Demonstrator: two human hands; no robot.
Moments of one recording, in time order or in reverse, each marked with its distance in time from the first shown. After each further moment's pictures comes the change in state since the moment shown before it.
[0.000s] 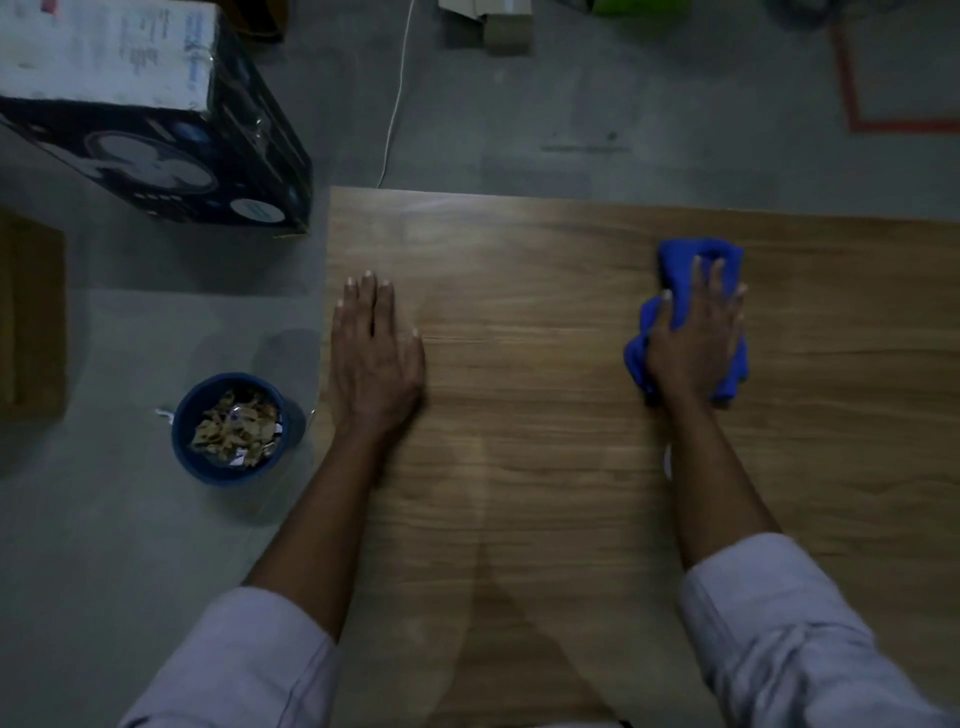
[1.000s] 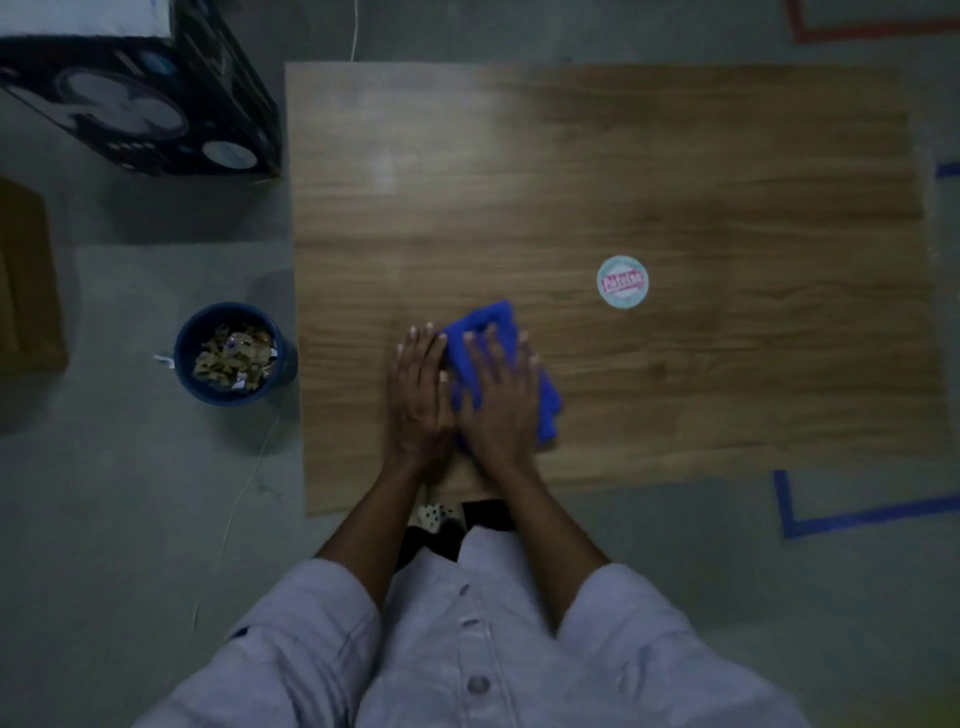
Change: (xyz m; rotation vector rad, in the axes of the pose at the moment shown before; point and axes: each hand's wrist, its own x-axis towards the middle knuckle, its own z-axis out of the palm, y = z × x) left_hand -0.258 0.032 0.011 -0.381 -0.042 0.171; right_hand -0.345 -0.009 -0.010 0.006 -0.206 -0.355
